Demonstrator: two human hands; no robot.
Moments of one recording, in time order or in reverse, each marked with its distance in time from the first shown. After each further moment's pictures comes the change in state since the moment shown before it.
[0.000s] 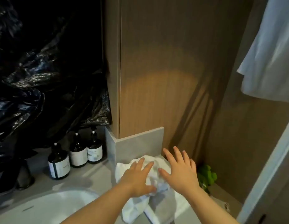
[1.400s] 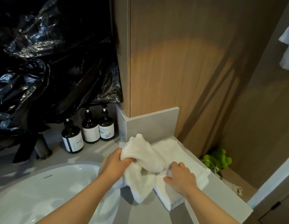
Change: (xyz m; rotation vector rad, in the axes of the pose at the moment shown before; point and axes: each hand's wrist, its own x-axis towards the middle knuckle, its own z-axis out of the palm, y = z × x) left_hand -0.039 -0.064 0.020 -0.806 0.382 -0.481; right_hand 0.012 0.007 0.098 0.086 -0.278 0.034
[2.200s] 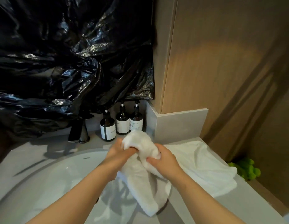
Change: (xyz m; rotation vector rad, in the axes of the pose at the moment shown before) left_hand -0.047 -0.015 -0.075 -0.363 0.085 -0.111; right_hand -0.054 -0.130 -0.019 0.729 -0.057 -0.365
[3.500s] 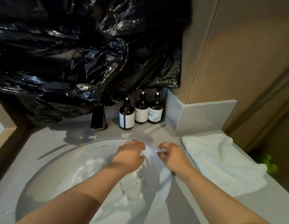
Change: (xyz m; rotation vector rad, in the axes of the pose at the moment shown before) left_hand 0.027 -0.054 -0.043 1.078 -0.132 0.317; right_hand 0.046 0.022 0.066 -0.521 -0.047 0.031
